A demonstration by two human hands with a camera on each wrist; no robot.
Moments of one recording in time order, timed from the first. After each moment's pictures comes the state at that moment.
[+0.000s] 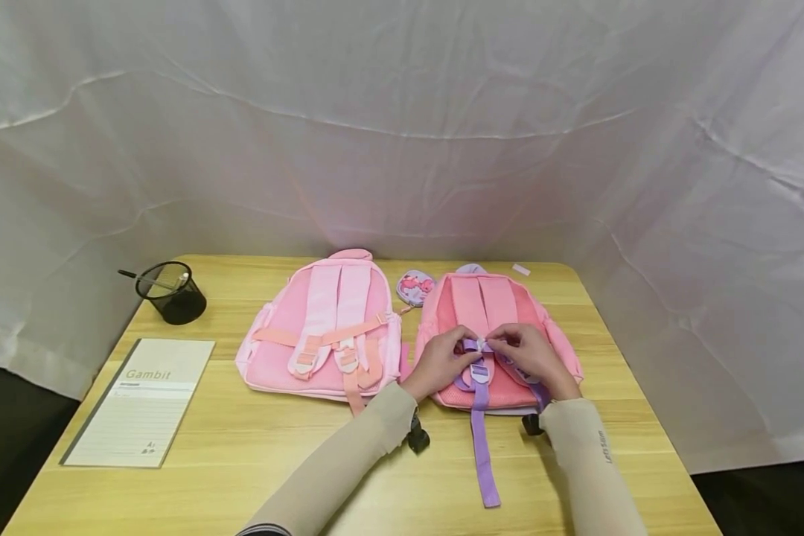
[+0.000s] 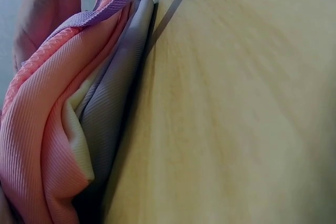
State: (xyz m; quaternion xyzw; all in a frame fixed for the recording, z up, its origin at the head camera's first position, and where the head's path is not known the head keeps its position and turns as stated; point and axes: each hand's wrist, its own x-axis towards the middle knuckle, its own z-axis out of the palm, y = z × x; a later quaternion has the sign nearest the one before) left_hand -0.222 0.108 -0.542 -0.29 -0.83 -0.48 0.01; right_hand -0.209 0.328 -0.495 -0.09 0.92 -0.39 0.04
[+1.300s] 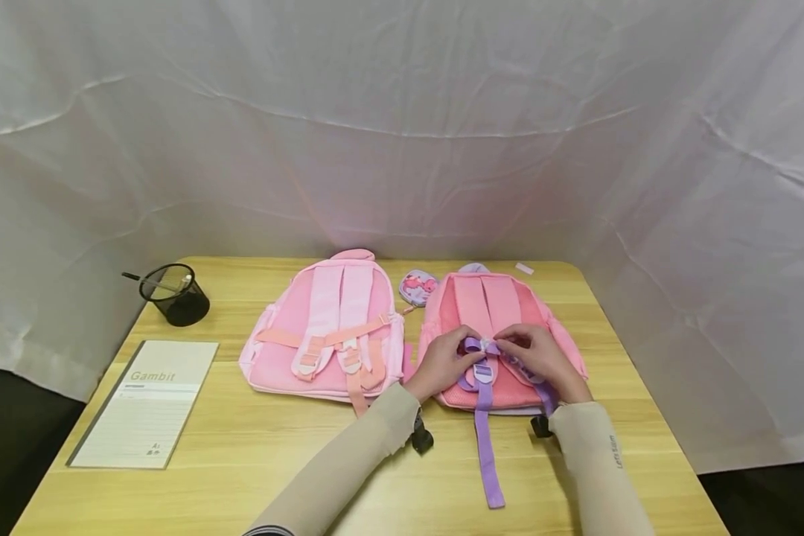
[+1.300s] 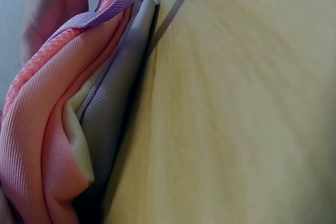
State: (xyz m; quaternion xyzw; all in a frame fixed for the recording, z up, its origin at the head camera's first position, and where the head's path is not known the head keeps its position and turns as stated) left_hand -0.221 0.108 -0.543 -0.29 -0.83 -0.48 0.01; right_hand -0.205 0.337 -0.499 -0.08 0.91 -0.40 0.03
